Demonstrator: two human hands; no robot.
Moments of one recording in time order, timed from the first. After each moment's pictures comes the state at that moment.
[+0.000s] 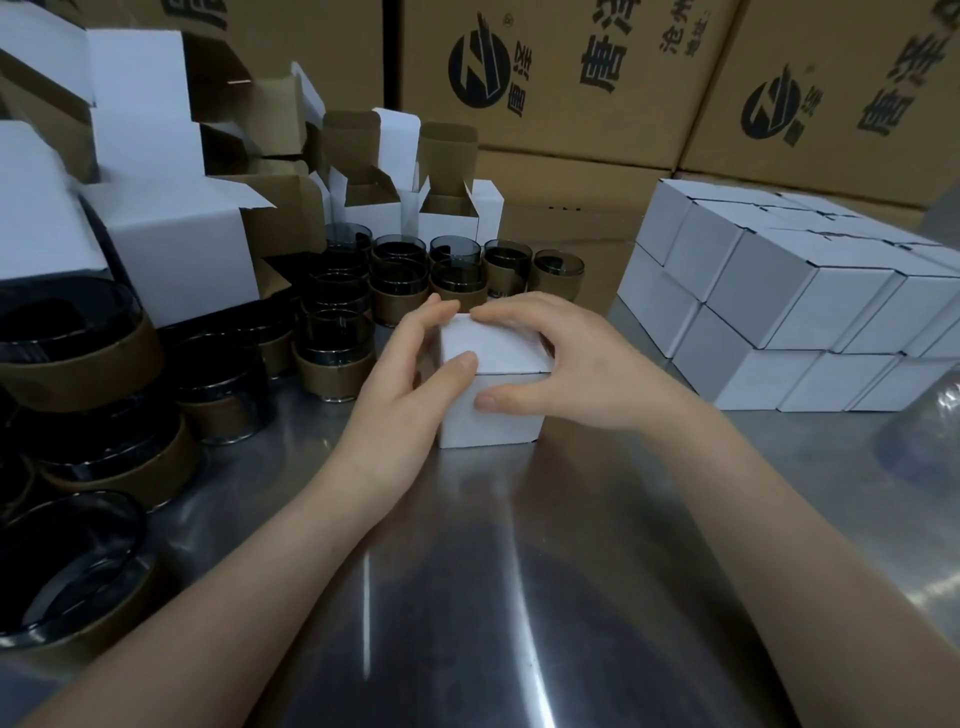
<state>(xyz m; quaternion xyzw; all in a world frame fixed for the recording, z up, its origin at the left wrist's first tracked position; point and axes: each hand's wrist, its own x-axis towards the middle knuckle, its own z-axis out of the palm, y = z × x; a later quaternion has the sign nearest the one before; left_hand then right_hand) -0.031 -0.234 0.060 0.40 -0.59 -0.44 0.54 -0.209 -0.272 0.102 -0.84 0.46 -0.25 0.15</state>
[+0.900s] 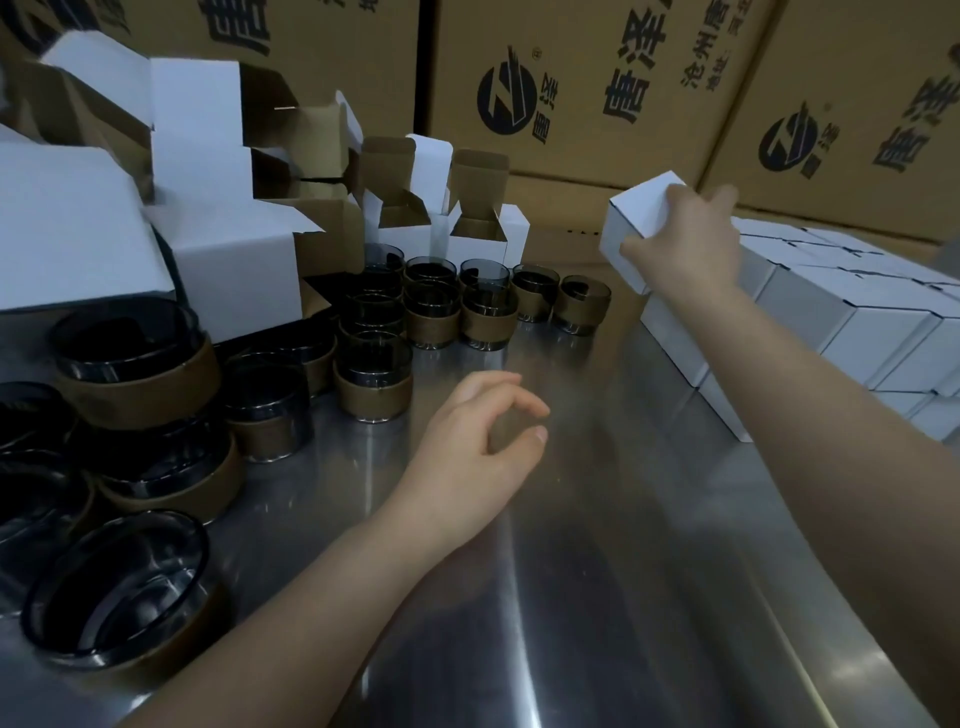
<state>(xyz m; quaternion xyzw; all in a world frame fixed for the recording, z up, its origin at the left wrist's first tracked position) -0.039 -0.228 0.057 0.46 -0.70 -0.32 0.45 -0.245 -0.380 0.161 -0.59 0.74 -0.32 -0.11</state>
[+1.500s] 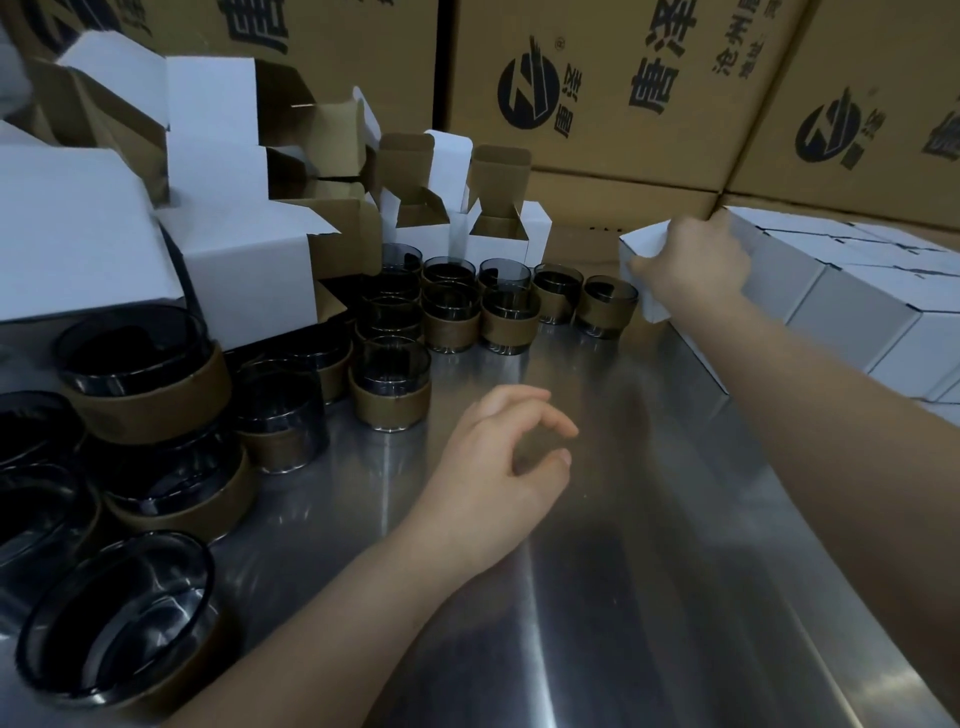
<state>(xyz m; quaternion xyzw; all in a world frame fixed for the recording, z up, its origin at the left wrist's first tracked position) -0.039 -0.230 0.055 0.46 -0.71 -0.32 0.43 -0.249 -0.425 0.136 -0.57 0.79 -0.21 -0.13</state>
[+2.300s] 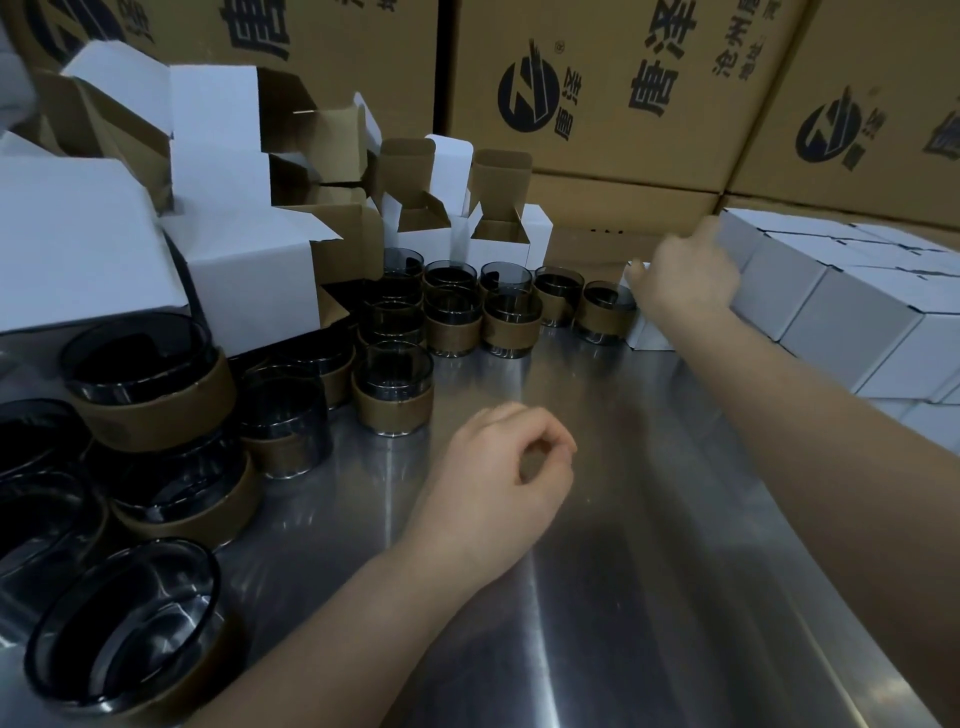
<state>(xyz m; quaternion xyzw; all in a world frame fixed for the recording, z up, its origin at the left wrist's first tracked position) -0.038 -0.228 0.052 0.46 -0.73 -0.25 0.44 -0.241 -0.423 0.121 -0.57 0.78 -0.19 -0.18</state>
